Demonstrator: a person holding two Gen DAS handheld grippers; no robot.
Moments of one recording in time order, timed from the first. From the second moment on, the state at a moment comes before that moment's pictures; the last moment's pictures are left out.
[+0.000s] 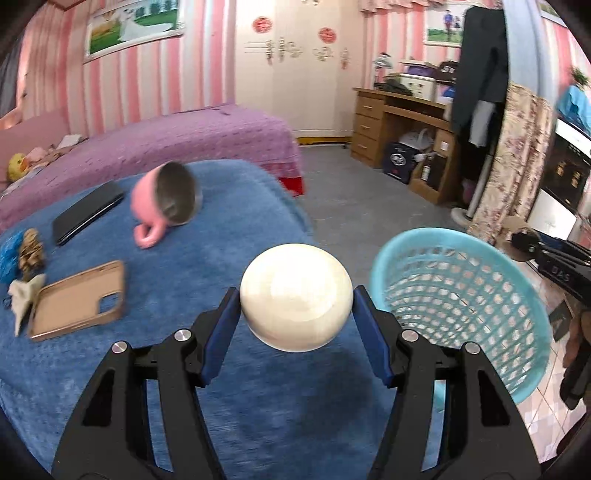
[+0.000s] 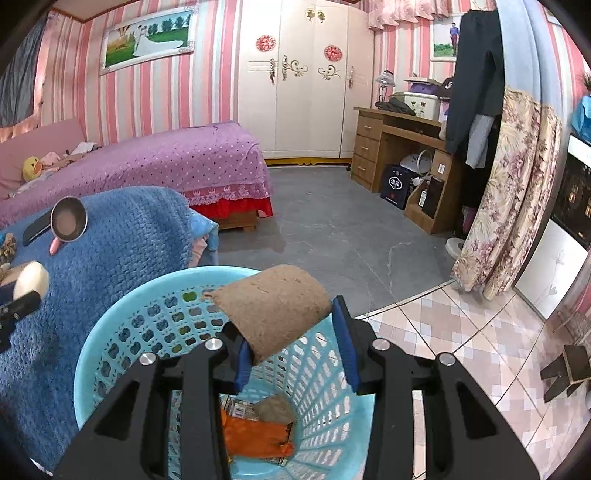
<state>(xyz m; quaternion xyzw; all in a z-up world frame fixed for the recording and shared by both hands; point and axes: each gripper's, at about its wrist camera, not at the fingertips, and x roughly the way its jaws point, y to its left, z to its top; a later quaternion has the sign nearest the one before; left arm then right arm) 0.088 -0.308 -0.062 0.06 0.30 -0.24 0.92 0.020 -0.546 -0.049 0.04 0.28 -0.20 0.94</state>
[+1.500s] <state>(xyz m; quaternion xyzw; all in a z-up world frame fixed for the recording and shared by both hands) 0.096 -0.281 -0.018 0.07 0.27 -0.17 0.95 0.025 -0.530 -0.048 0.06 0.29 -0.21 0.93</state>
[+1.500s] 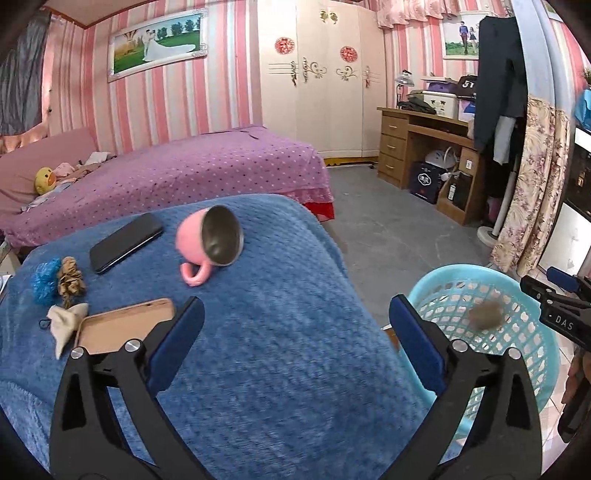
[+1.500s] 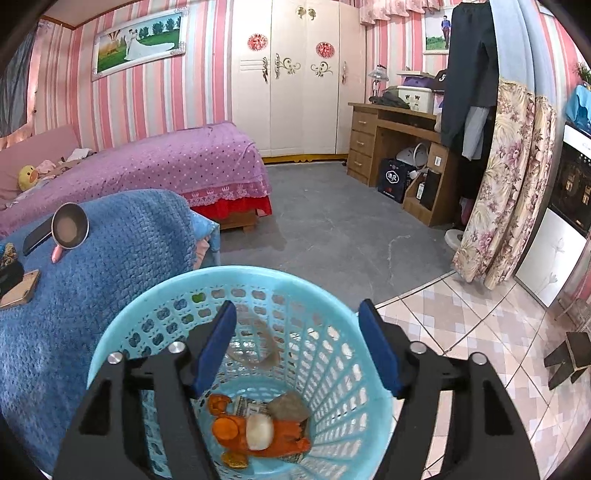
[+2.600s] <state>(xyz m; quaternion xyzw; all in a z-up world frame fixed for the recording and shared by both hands) 0.138 -0.100 -0.035 0.04 0.29 -0.08 0.95 0.090 -0.429 -0.046 0.05 0.29 -0.19 0.94</state>
